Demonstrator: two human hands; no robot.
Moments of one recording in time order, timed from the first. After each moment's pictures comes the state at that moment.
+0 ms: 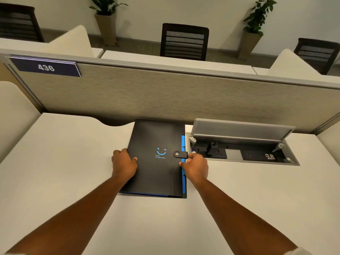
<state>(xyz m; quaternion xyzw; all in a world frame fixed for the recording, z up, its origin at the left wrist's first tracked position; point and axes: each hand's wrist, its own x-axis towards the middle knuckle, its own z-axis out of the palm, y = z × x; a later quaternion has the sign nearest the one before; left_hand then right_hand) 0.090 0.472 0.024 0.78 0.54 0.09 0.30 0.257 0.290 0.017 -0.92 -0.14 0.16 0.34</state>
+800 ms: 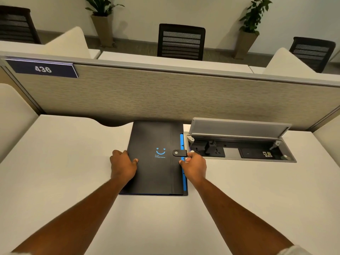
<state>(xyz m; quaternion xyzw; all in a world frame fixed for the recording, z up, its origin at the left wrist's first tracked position) 0.088 0.463 0.029 0.81 0.54 0.08 0.24 0.257 0.289 0.010 -0.90 -0.13 0.16 0.37</state>
